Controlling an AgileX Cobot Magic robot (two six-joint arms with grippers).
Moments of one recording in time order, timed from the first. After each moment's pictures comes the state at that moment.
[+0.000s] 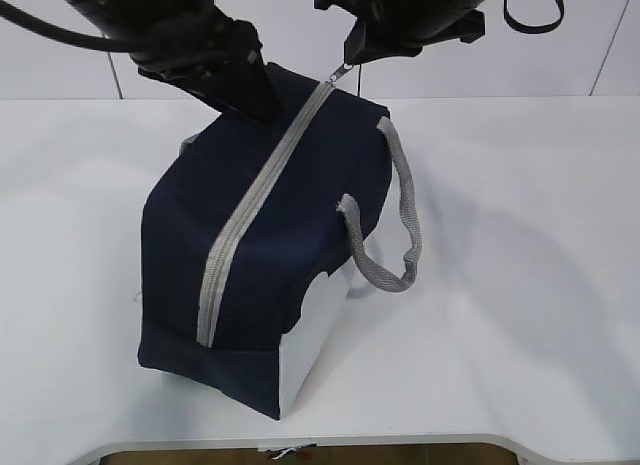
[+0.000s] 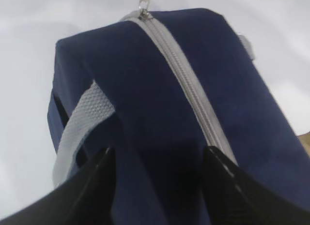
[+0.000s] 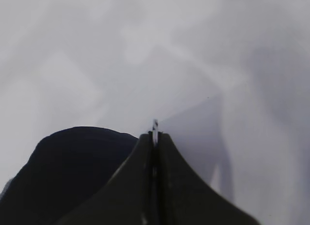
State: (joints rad) left arm -0.53 1.68 -1.55 -0.36 0.94 0.31; right arm 0.40 1.82 -1.67 0.18 0.67 0.17
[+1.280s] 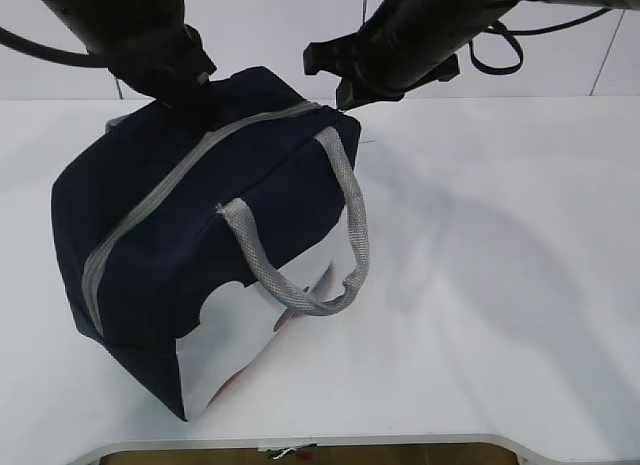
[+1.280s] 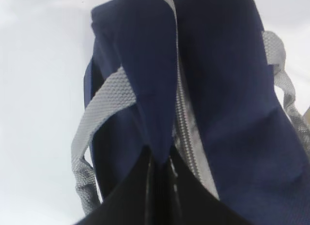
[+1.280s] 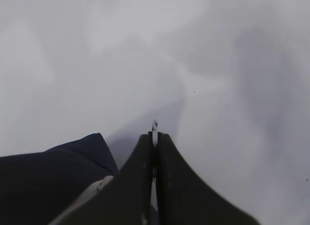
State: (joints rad) left arm -0.53 1.68 -1.61 -0.20 1.09 0.35; right arm 0.40 1.94 -1.67 0.12 0.63 0.12
